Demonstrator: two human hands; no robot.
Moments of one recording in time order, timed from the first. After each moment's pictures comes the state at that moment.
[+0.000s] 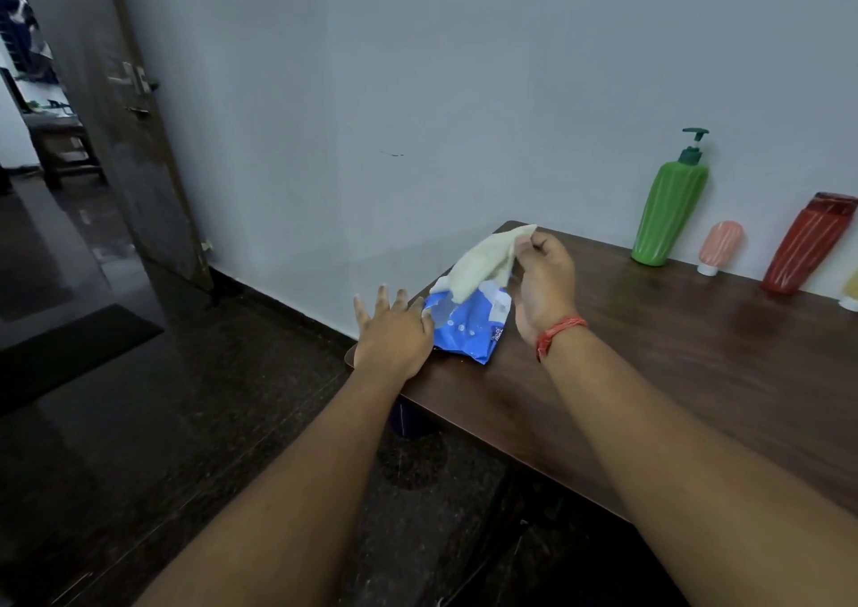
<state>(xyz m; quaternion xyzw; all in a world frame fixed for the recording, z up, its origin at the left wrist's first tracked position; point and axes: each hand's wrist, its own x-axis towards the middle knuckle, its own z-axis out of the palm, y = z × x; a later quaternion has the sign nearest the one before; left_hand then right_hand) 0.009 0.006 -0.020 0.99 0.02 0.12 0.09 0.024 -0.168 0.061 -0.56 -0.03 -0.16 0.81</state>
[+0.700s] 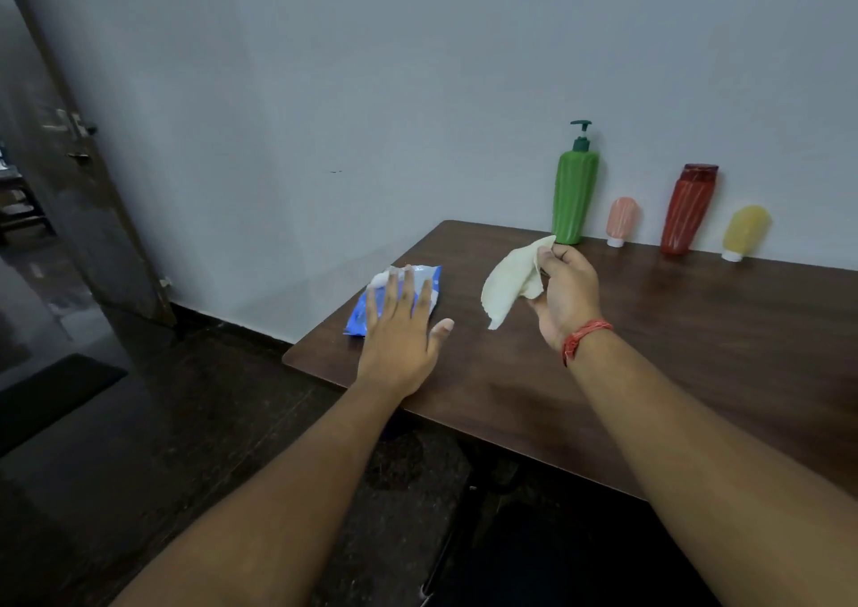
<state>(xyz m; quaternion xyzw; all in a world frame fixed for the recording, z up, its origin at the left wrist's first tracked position) -0.040 -0.089 -0.012 0.96 -0.13 0.26 0.06 -0.038 -0.301 0.063 -0.52 0.05 -0.17 0.84</state>
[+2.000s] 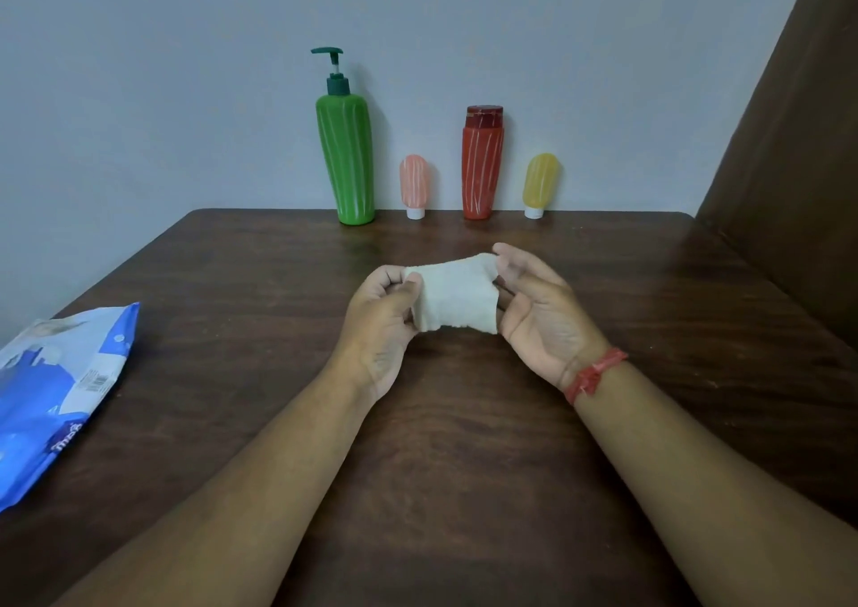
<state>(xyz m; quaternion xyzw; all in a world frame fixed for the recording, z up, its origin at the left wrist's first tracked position) 0.039 -0.385 -0.003 0.56 -0.12 -0.13 0.81 -0.022 -0.546 0.009 -0.43 0.07 -0.13 0.89</state>
